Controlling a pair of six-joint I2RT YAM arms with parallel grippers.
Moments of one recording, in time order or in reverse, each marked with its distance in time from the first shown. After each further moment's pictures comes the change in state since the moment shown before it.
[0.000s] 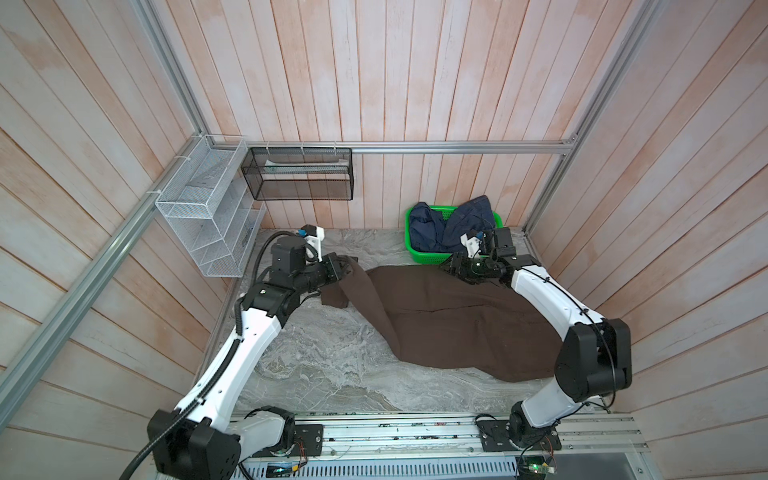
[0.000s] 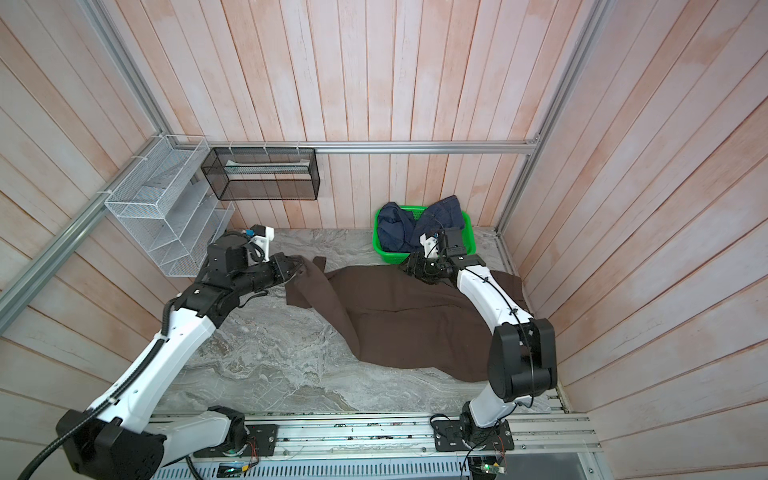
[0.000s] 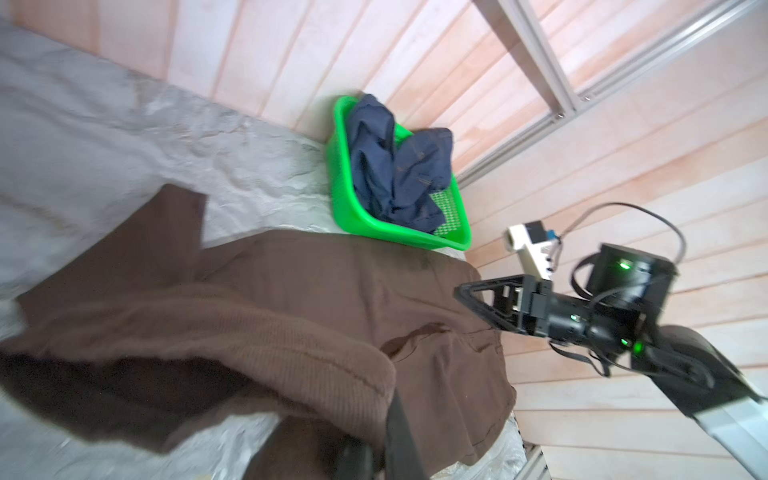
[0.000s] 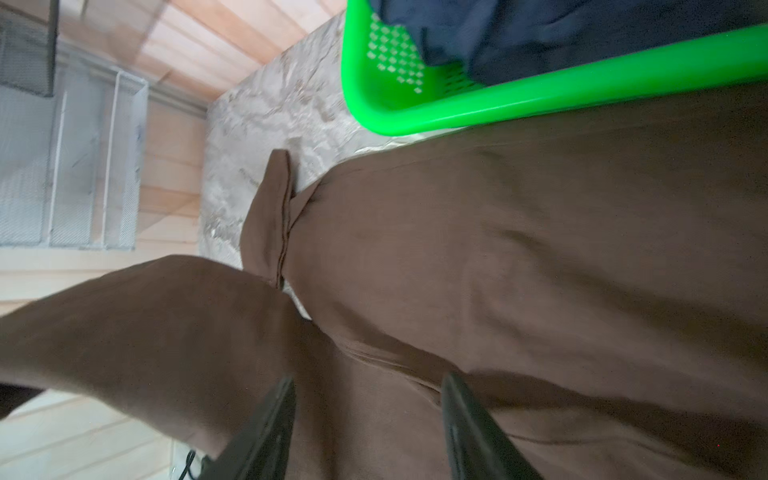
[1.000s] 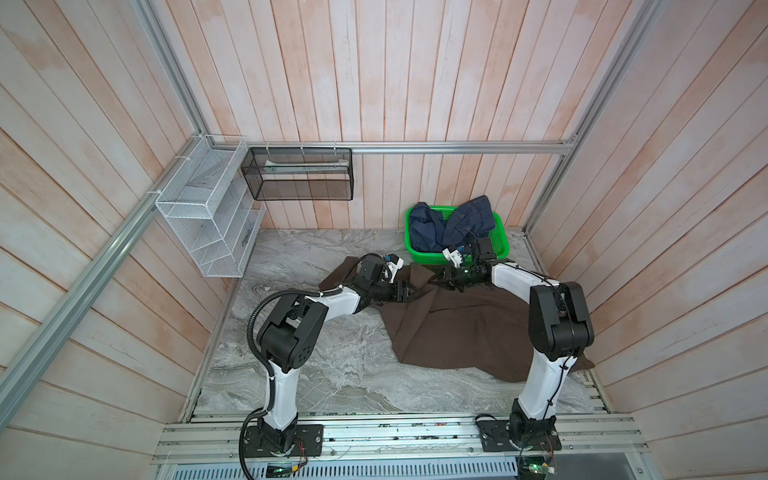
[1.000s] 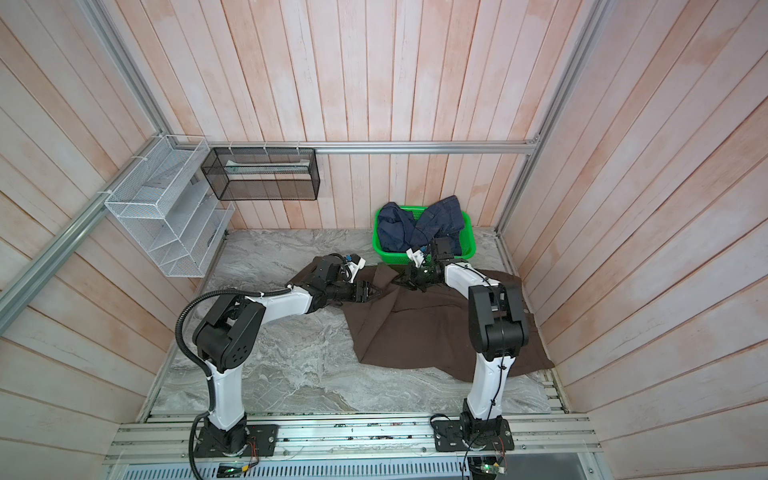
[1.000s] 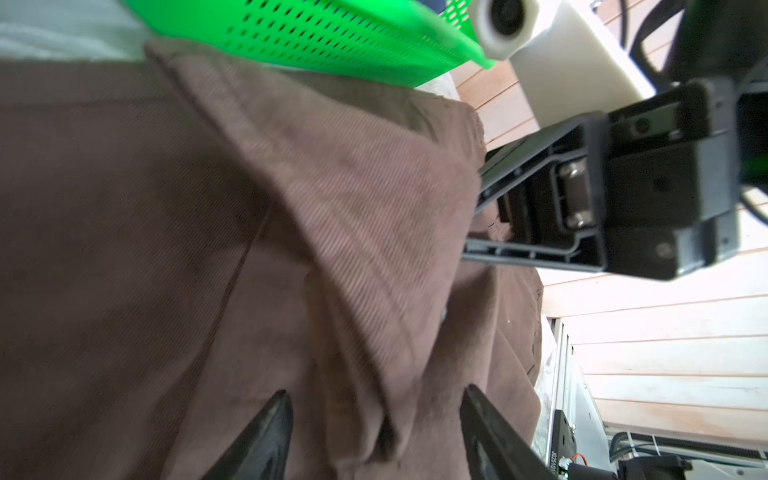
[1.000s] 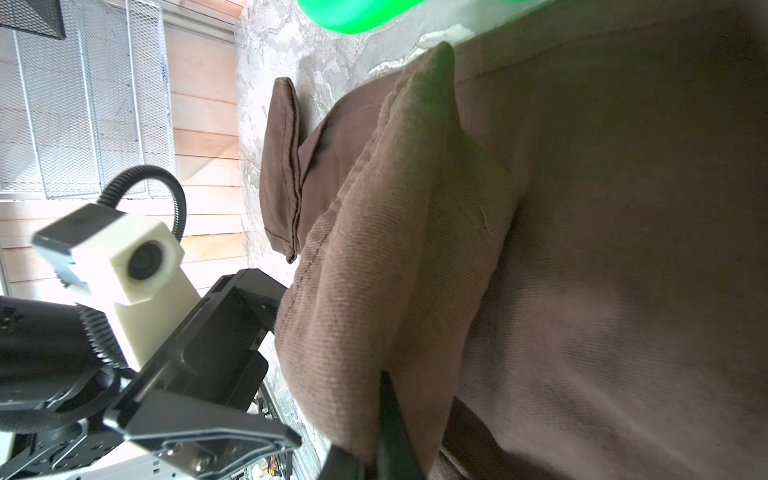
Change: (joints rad) left arm -0.309 0.854 0.092 0.691 0.259 0.103; right arm -0.028 0.362 0.037 0.165 -0.424 -0.056
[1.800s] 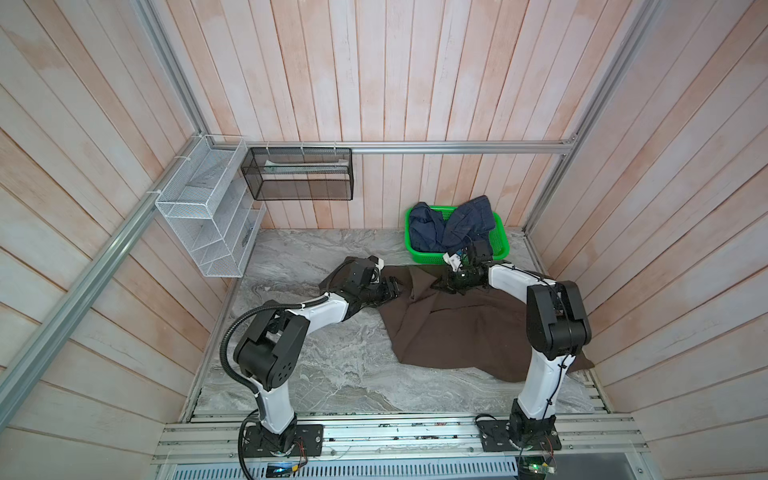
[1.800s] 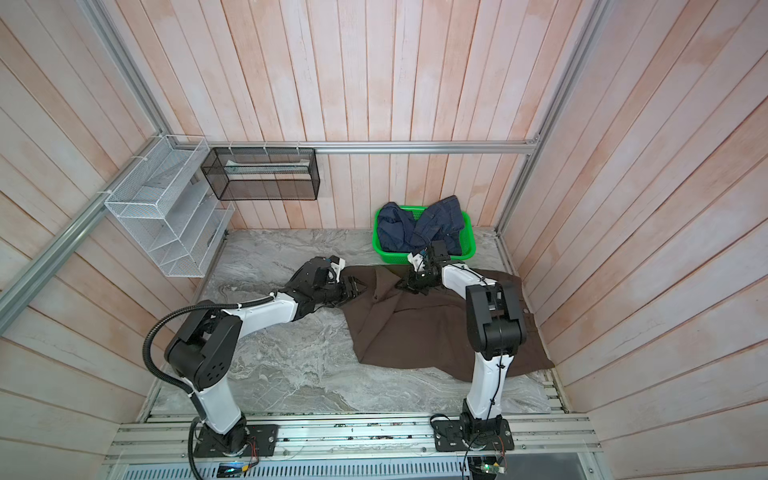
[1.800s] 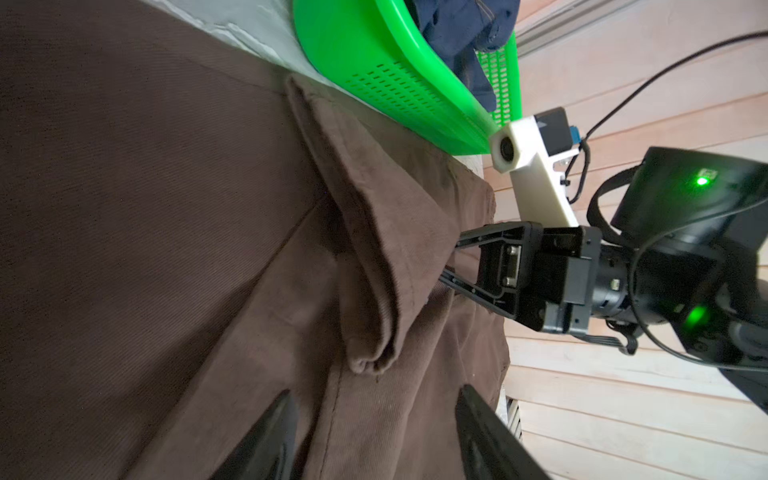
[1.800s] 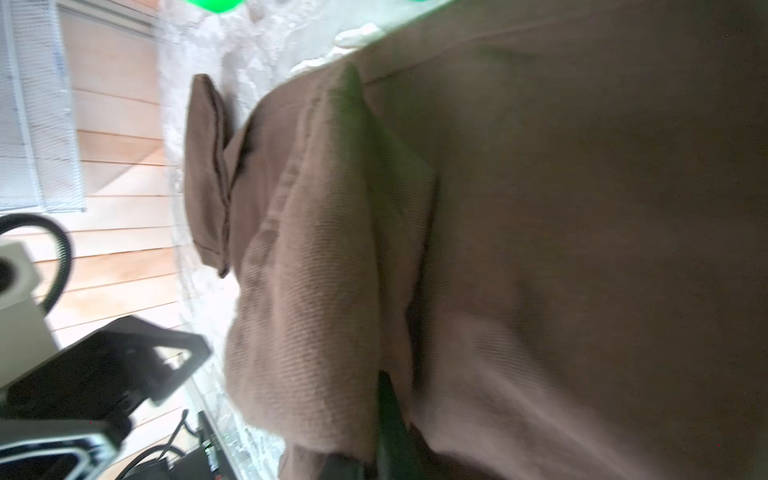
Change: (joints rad) left arm 0.012 -0.172 -0.161 0.009 -0.150 -0.317; right arm 0.019 0.011 -0.013 -0.023 0.148 -0.051
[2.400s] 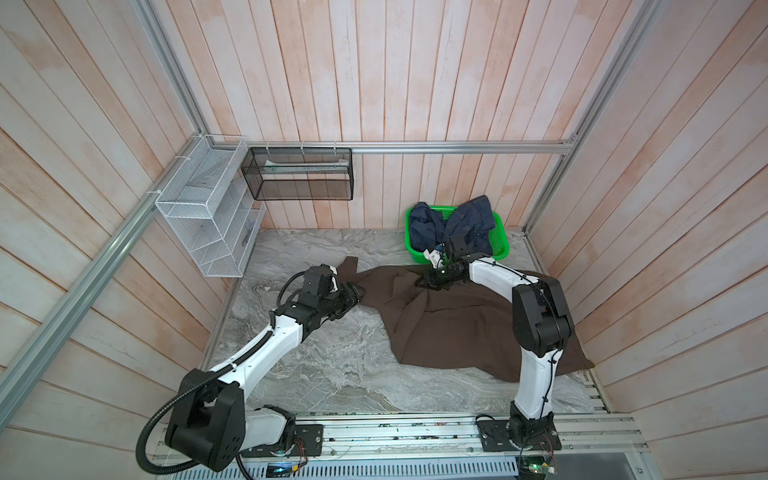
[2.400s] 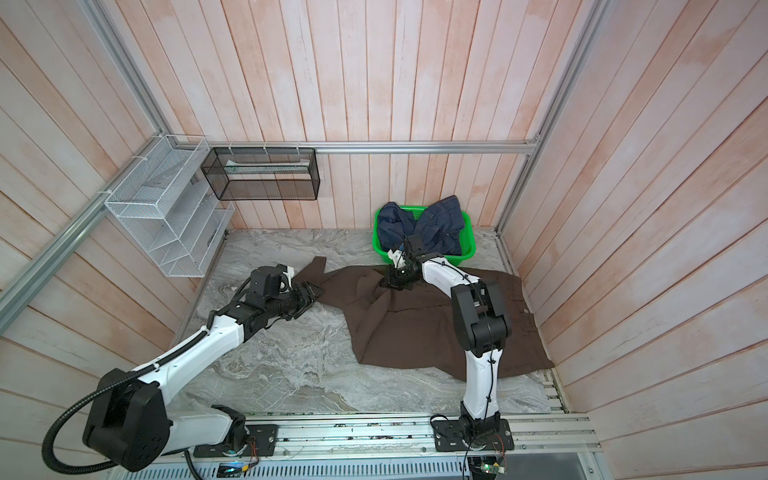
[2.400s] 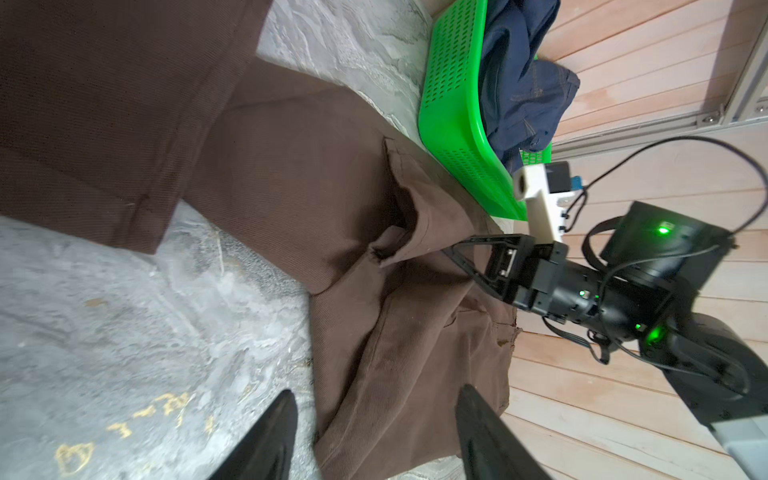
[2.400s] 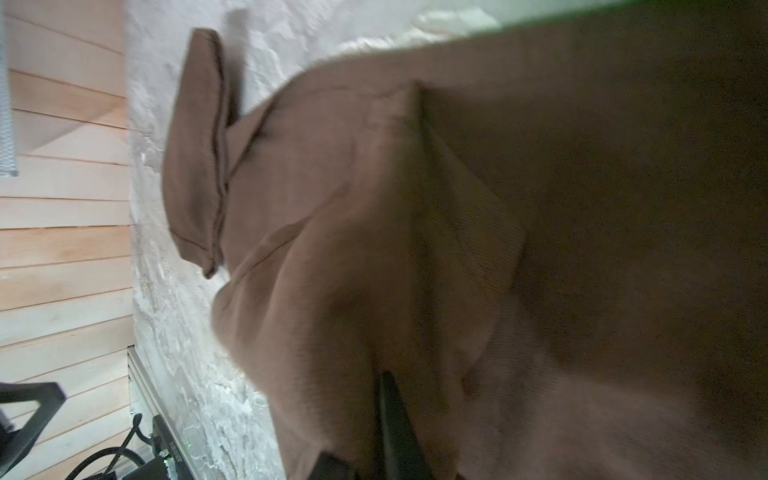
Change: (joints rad) left arm 0.146 -0.496 -0.243 -0.350 -0.137 -0.103; right arm 0.131 0.072 0.133 -0.090 0.167 -0.029
